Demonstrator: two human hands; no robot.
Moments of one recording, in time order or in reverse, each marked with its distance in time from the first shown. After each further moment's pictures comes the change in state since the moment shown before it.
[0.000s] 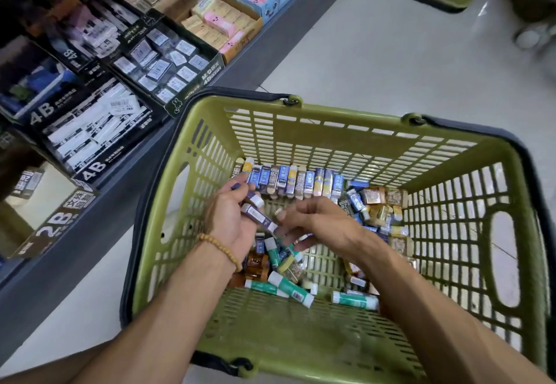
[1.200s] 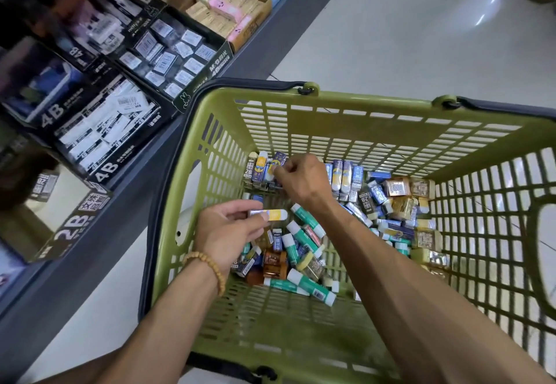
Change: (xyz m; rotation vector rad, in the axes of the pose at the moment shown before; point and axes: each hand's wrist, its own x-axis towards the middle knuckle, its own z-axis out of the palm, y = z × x) left_hand -0.007 0.009 -0.044 0.666 0.023 0.075; right_hand 0.093 -0.011 0.024 -0.403 0.530 -0.192
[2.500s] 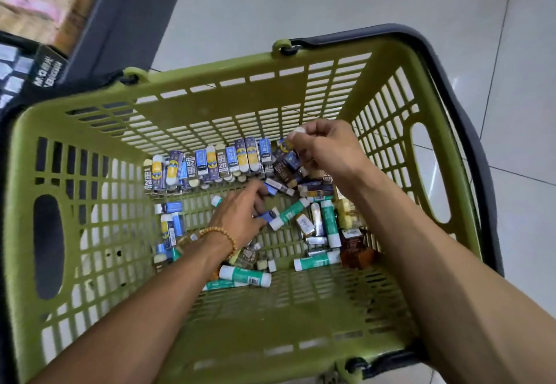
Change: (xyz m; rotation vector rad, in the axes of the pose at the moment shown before) left_hand 0.049 -0.061 0.121 1.249 -0.489 0.688; right_hand -0.059 0.082 -0.149 0.695 0.161 0.217
